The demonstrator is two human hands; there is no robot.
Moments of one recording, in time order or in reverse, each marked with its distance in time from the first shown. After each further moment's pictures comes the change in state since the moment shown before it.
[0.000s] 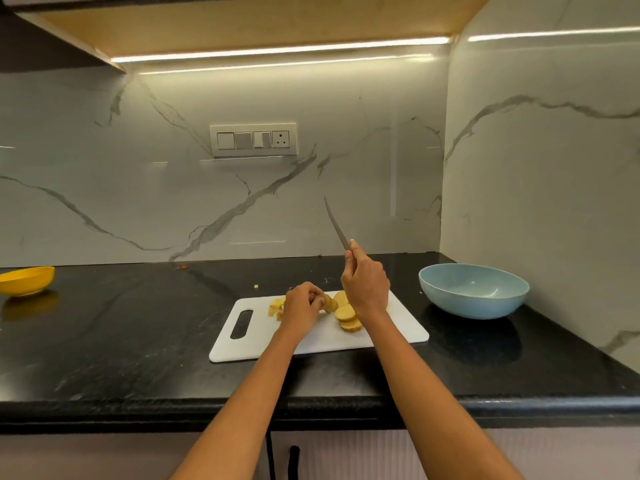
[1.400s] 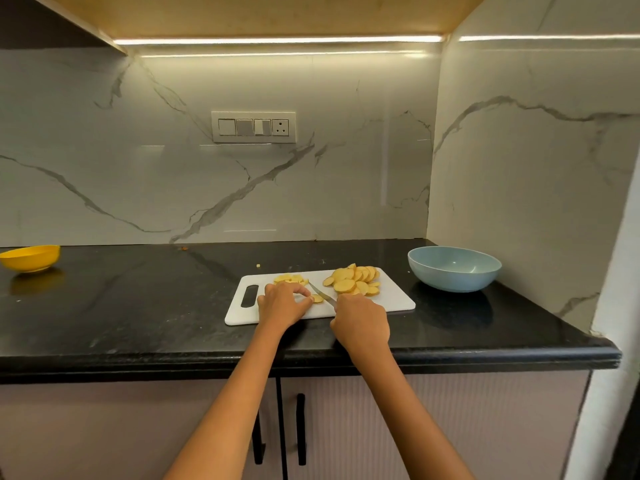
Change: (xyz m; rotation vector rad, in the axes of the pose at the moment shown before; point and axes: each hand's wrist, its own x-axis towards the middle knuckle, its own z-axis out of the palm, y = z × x) left_hand -0.058 -0.007 -0.040 0.278 -0.060 -0.095; right_hand -0.112 -0.051 -0.065 -0.561 -0.500 -0.018
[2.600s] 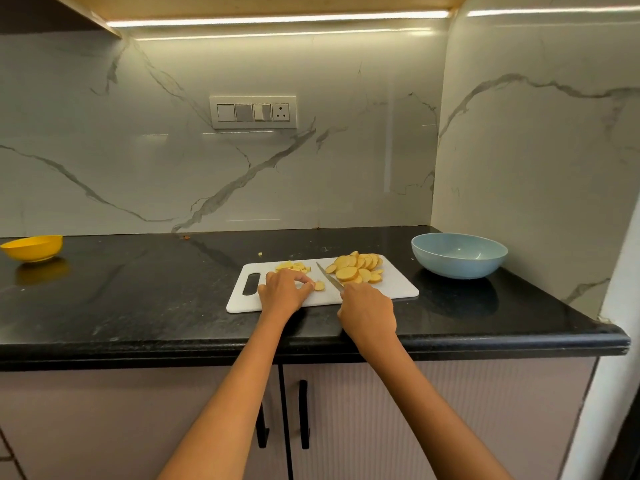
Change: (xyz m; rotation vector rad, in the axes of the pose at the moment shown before) left_hand 0.002 0.000 0.004 -0.015 0.043 -0.017; right_hand -0.008 0.001 -0.006 -0.005 -0.022 -0.001
